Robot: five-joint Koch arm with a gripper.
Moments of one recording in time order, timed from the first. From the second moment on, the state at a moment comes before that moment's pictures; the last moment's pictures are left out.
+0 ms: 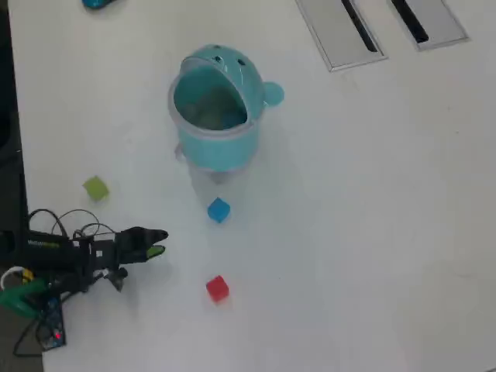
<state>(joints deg) 5.8 131.2 177.6 -28.1 -7.2</state>
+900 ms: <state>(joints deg) 11.3 124.9 156.3 -42.4 -47.7</state>
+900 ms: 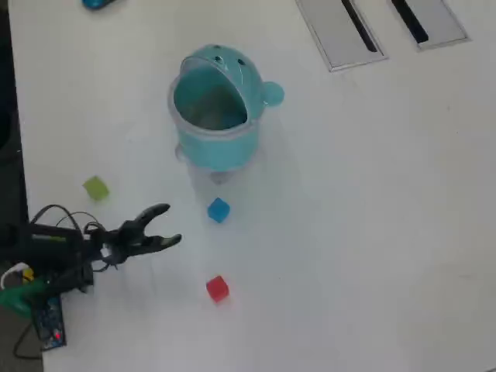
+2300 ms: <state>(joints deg) 29.6 73.7 91.9 -39.6 -61.3</state>
